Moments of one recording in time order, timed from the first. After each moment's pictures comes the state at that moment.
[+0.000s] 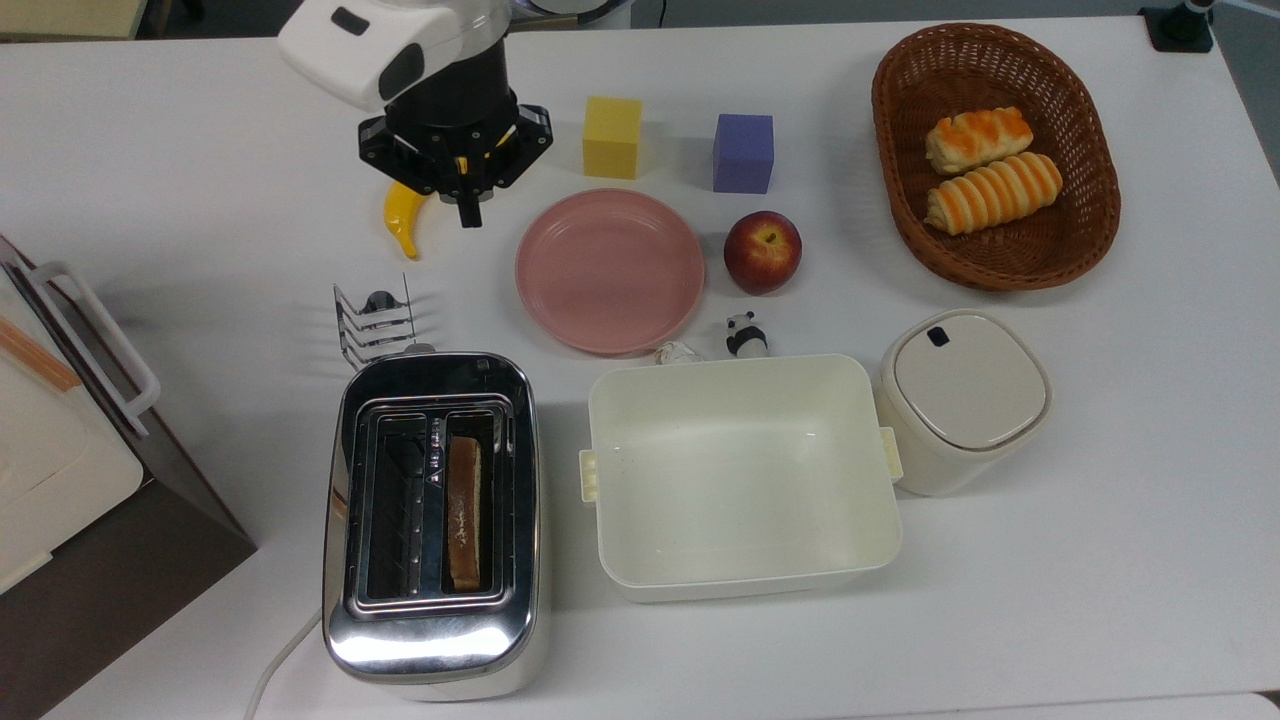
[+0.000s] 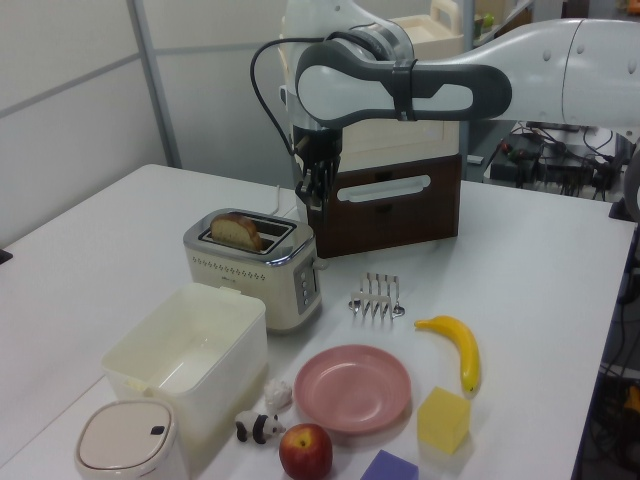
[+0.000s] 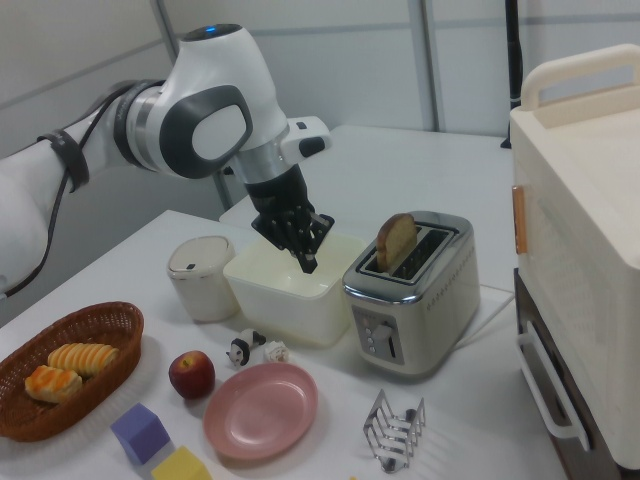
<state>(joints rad) -0.02 0.33 0.00 -1.28 -0.04 1.72 -0.19</state>
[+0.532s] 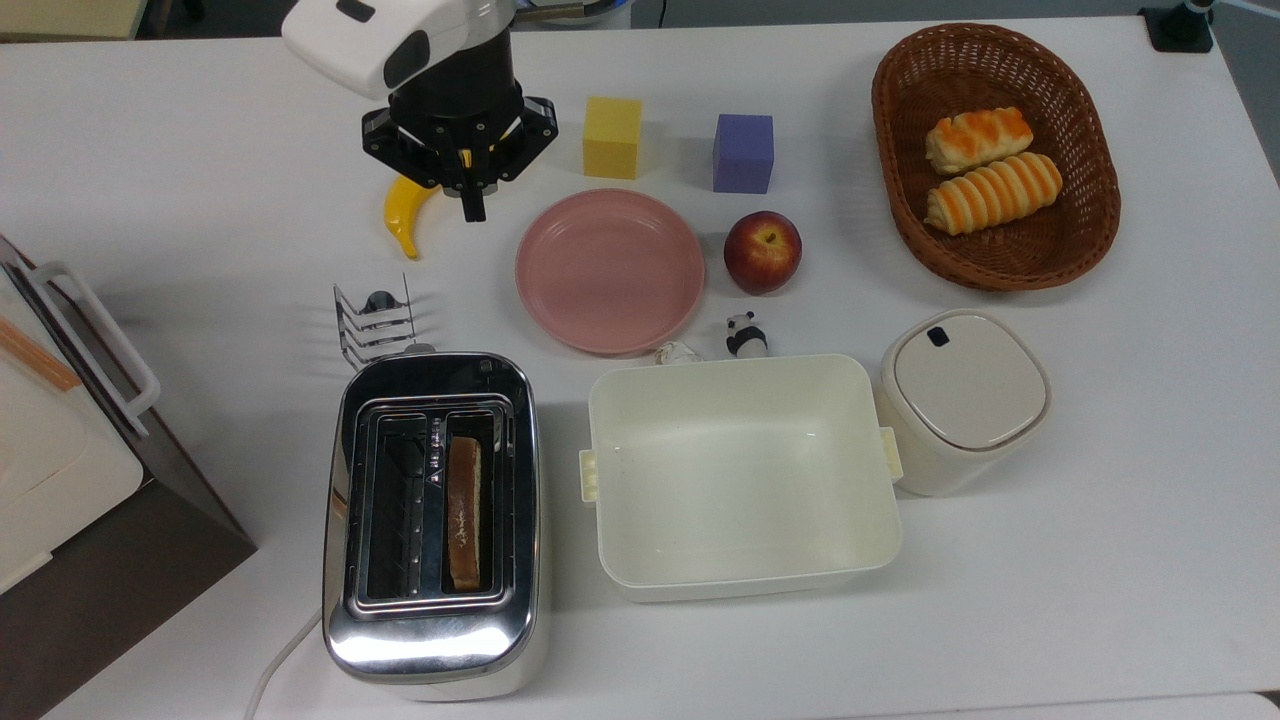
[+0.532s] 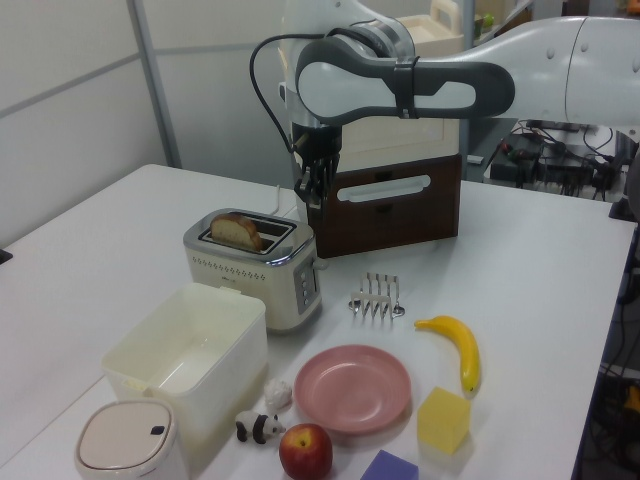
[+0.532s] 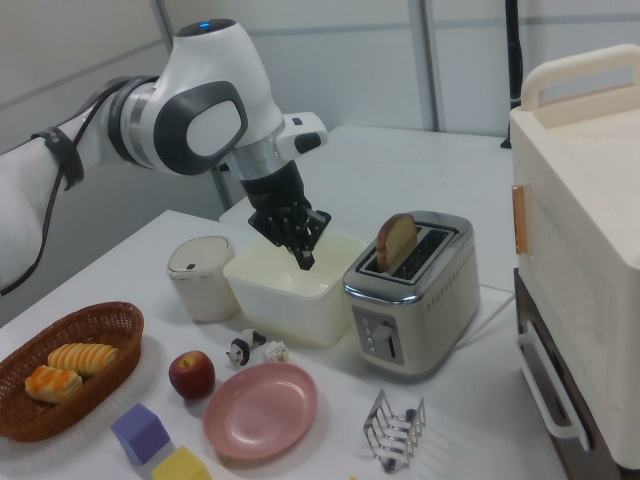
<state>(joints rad) -0.02 0.32 0.00 -1.28 -0.04 1.72 -0.19</state>
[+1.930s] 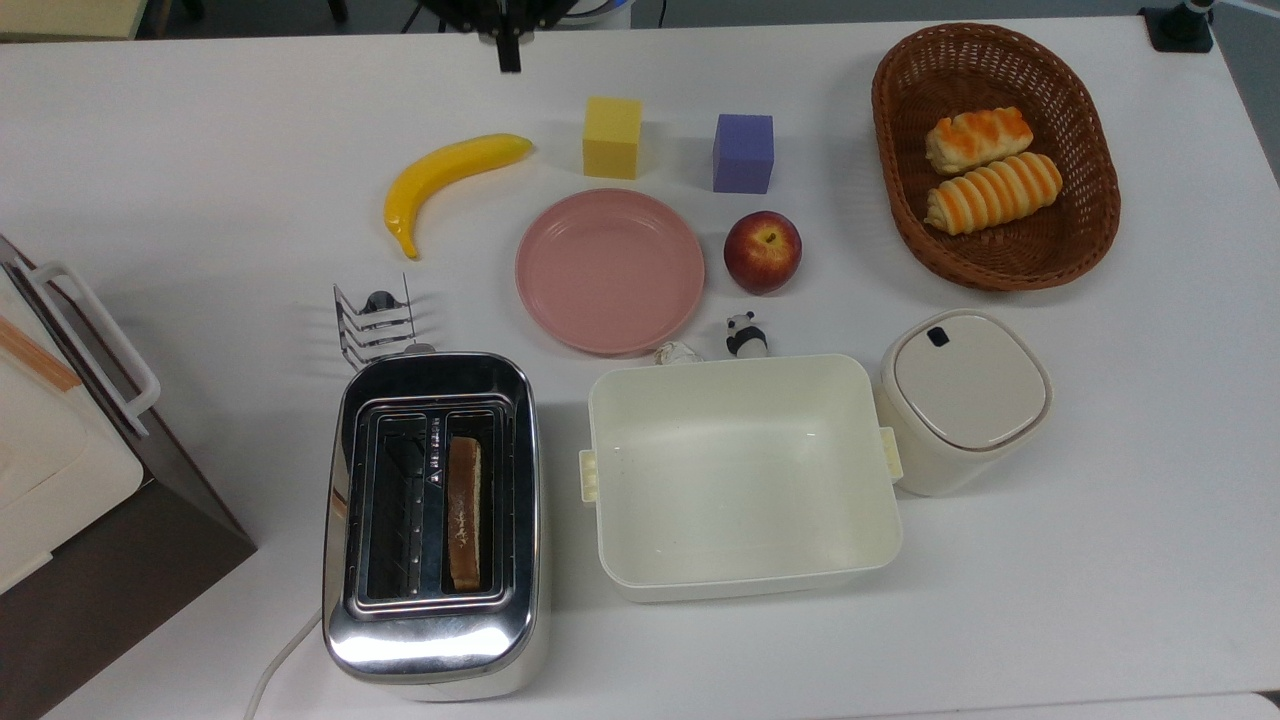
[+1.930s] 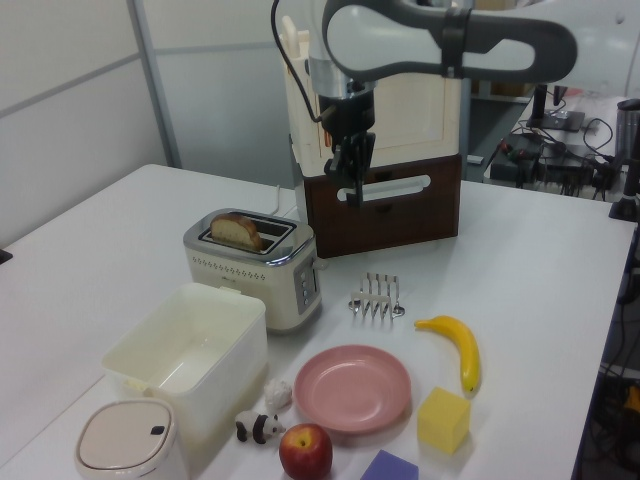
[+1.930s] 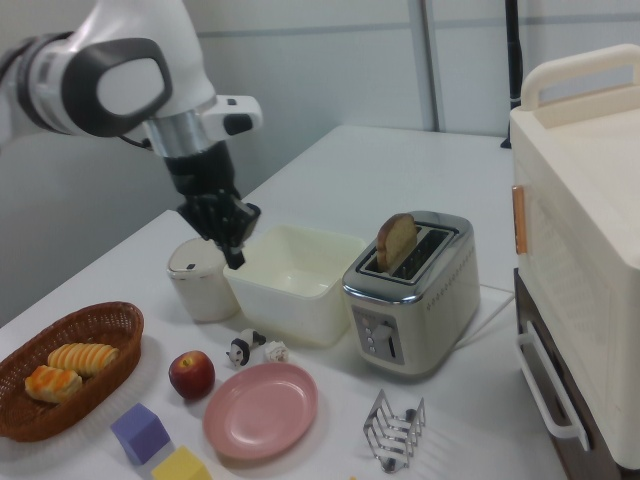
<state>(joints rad) 0.03 0.14 0.00 -1.34 -0.04 1.48 -0.09</state>
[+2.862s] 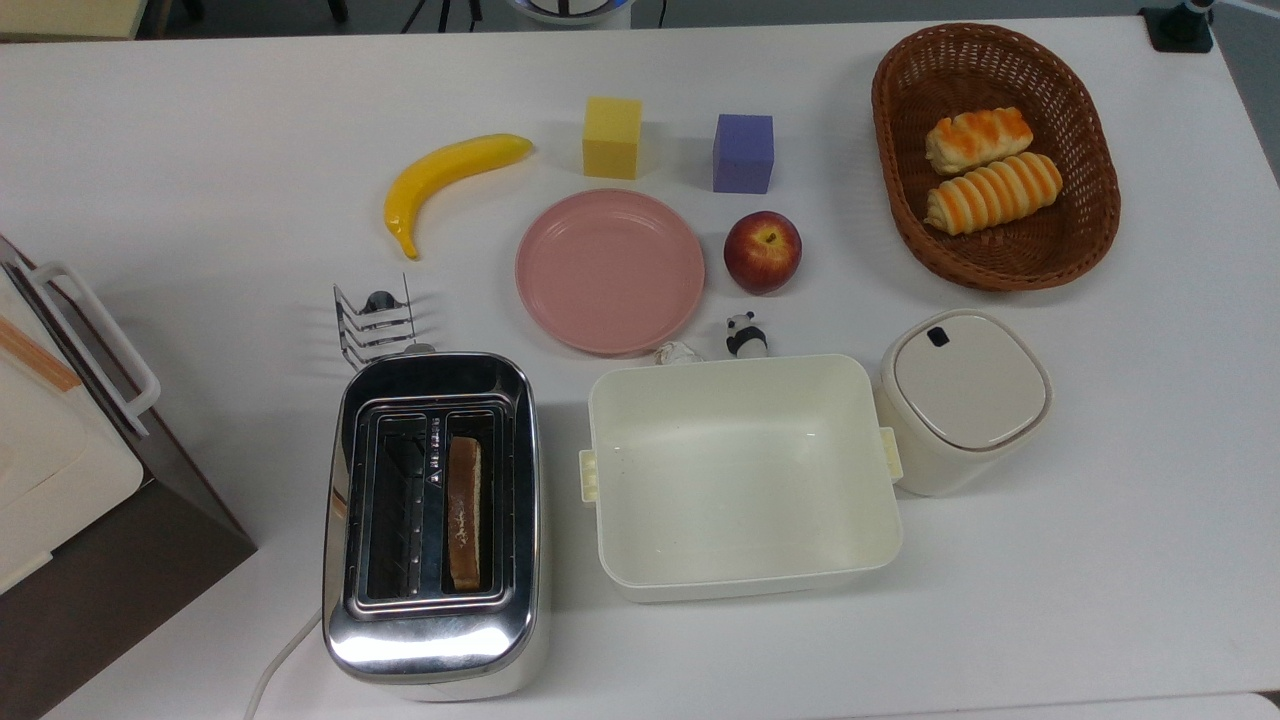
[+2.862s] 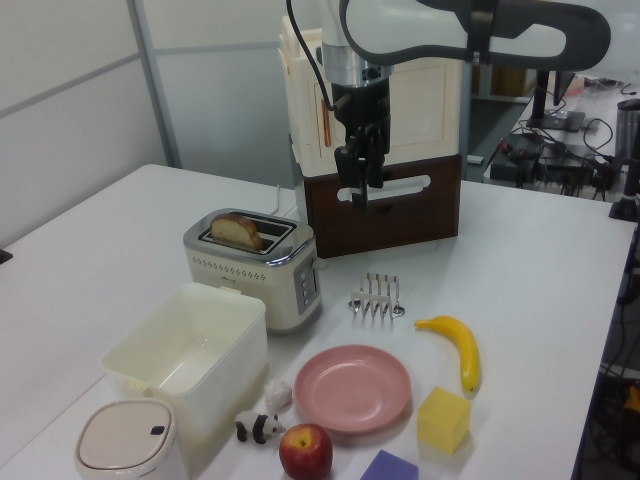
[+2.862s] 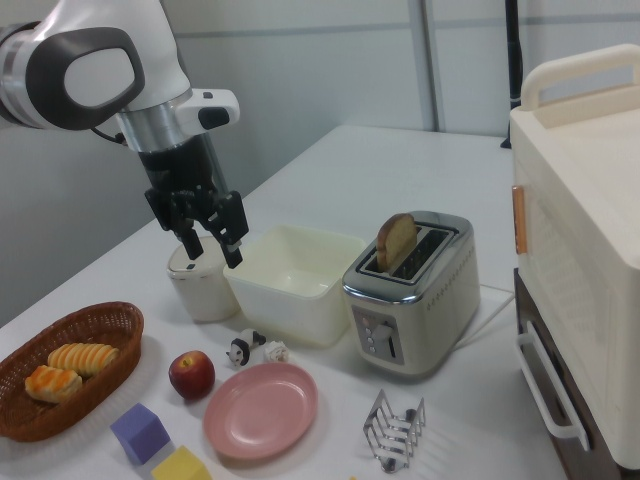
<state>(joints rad) 0.04 0.08 -0.01 -1.38 -0.04 1.45 -0.09</state>
